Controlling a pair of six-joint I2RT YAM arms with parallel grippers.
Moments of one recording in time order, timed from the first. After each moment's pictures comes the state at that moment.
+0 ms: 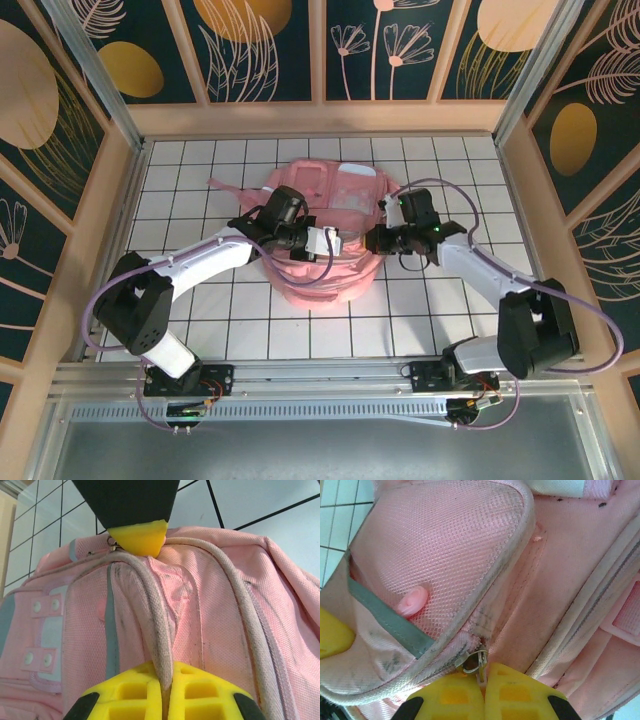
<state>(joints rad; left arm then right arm) -0.69 1.60 1.06 -0.23 0.42 1.04 0.38 1.39 0.87 -0.40 -0.44 0.34</state>
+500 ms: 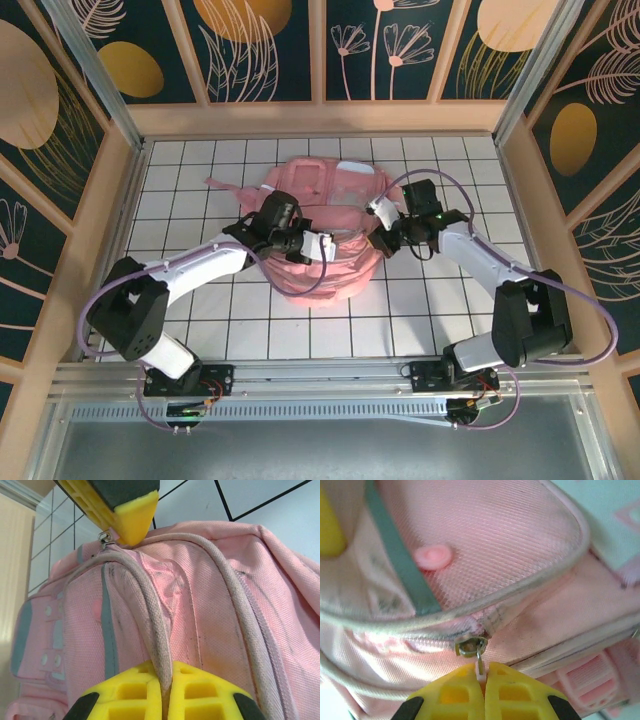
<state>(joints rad) -0.68 1.55 0.97 -0.14 0.40 1.12 0.33 1.42 0.94 -0.49 -0.50 -0.50</state>
